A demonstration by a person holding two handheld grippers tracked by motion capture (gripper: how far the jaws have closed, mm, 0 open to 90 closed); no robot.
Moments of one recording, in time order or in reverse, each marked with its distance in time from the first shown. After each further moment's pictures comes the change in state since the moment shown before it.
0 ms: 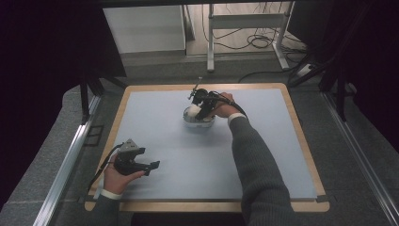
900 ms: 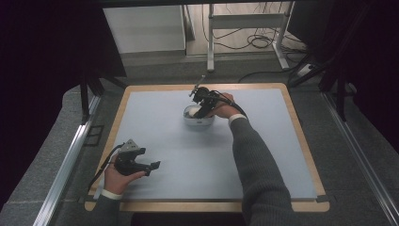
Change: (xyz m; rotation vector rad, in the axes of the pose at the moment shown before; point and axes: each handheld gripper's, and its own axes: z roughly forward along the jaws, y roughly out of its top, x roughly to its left) left arm -0.001 0.000 0.002 0.010 -0.002 0.007; right arm 0.000 -0.002 -0.007 -0.080 -0.036 0.087
